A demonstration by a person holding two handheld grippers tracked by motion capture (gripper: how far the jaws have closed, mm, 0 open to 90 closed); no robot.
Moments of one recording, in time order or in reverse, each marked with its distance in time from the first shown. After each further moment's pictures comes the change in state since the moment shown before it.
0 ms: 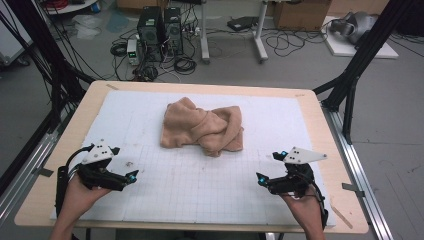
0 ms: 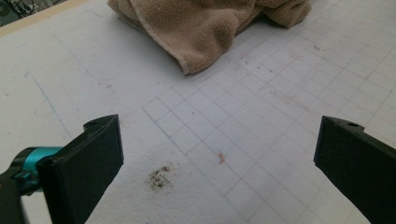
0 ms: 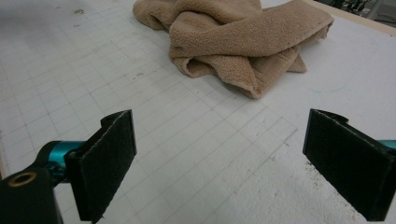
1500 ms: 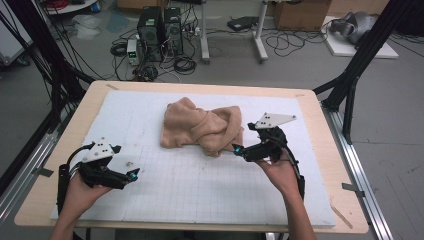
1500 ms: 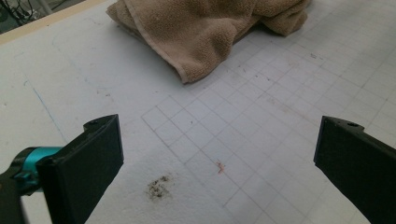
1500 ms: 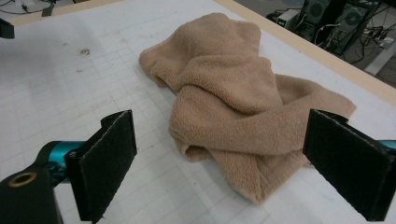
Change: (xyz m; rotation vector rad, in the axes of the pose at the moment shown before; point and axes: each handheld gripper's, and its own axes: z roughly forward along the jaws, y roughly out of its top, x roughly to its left) left arm 0.001 0.005 0.000 -0.019 -0.009 0.004; right arm -0.007 0.090 0.058 -0.010 0.068 -0.088
